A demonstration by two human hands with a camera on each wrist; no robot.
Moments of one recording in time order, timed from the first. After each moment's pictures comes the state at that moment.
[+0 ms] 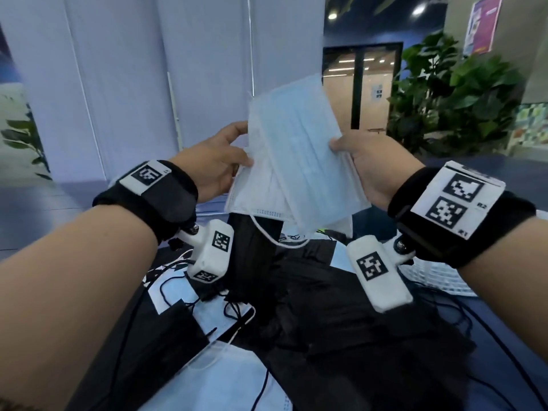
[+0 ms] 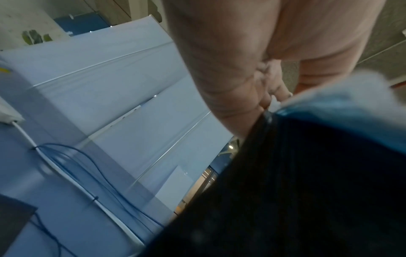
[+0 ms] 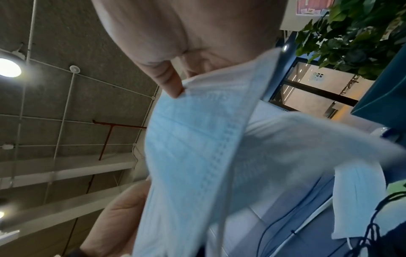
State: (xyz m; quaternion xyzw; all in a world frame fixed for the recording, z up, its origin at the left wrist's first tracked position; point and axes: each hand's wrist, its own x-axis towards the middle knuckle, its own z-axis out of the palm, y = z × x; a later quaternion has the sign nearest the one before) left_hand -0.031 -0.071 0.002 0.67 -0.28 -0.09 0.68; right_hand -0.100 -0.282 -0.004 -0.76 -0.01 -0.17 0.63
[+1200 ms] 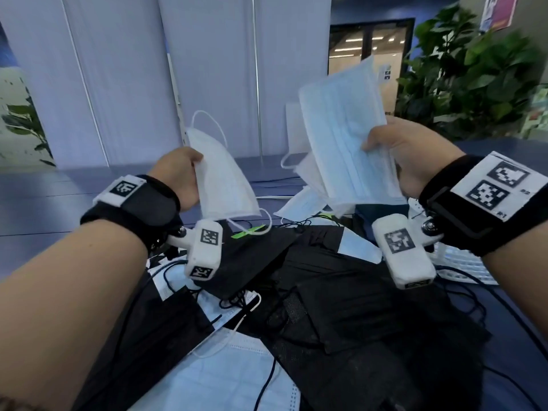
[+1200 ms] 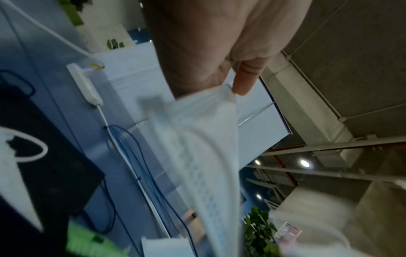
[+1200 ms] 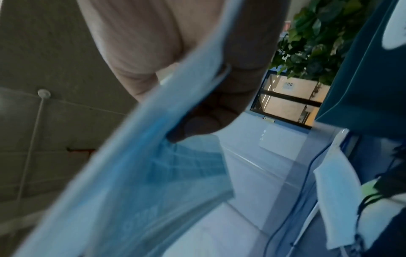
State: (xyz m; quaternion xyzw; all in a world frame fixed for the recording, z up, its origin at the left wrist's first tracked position) left_hand -0.011 -0.033 -0.033 0.63 -0.02 -0.01 0.78; right_hand -0.095 -0.313 -0.016 -0.71 -0.01 -0.14 0.69
